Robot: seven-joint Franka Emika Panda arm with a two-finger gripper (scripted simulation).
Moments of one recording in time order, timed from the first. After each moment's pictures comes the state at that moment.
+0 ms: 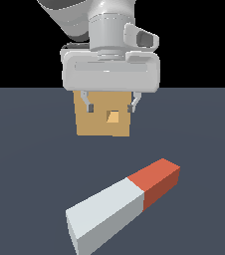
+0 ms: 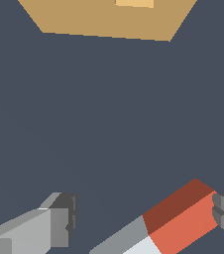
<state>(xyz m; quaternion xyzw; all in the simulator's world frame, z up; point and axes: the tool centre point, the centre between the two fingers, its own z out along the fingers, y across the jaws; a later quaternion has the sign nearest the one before) -0.004 -0.007 0.149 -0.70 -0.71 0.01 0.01</state>
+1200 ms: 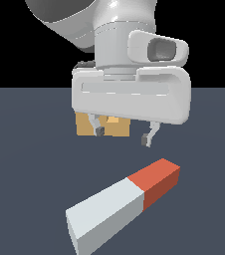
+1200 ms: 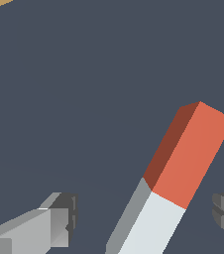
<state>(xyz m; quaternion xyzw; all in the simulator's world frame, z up) 0.016 -0.079 0.111 -0.85 -0.53 0.00 0.00</state>
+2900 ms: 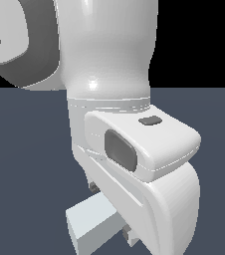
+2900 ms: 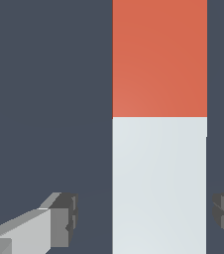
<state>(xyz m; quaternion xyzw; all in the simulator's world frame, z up) -0.004 -0.156 0.030 -0.95 -0.31 0.00 0.00</state>
